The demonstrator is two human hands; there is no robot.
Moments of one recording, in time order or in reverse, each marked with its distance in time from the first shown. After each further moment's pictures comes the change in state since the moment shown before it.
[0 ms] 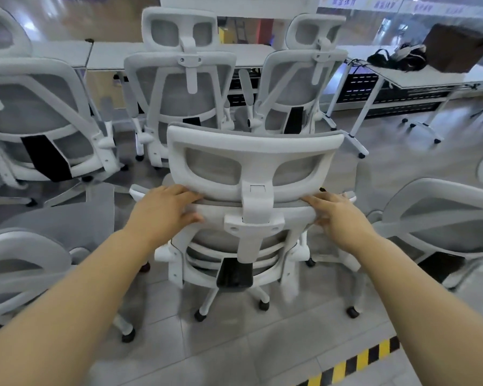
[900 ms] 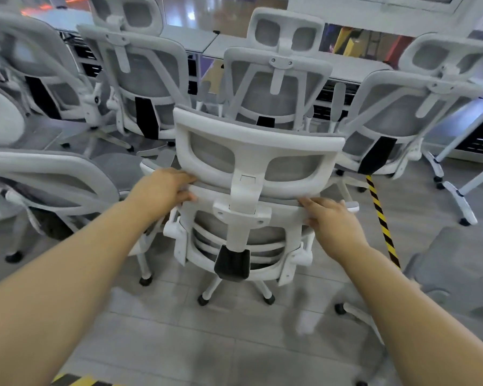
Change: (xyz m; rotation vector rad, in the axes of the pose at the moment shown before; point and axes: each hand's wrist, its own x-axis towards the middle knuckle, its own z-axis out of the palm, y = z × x) left_hand -0.012 0.045 -0.007 -0.101 0.031 -0.537; right_hand 0.080 0.015 -0.006 -0.063 -0.154 -0.400
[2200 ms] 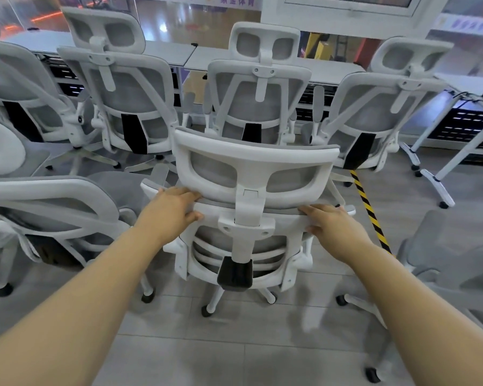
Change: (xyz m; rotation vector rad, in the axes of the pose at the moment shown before) left_hand -0.023 -0.001 -0.005 0.109 -0.017 0.083; right_hand -0.024 -0.033 -0.020 -0.037 -0.146 0.147
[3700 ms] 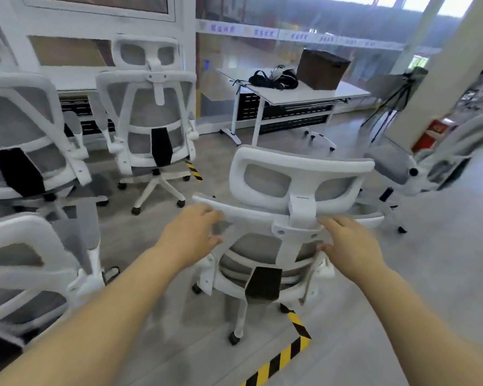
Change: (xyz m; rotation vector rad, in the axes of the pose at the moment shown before) left_hand -0.026 0.579 0.147 -0.111 -0.115 0.673; right_hand -0.362 0.467 -0.036 -0.117 0.288 0.657
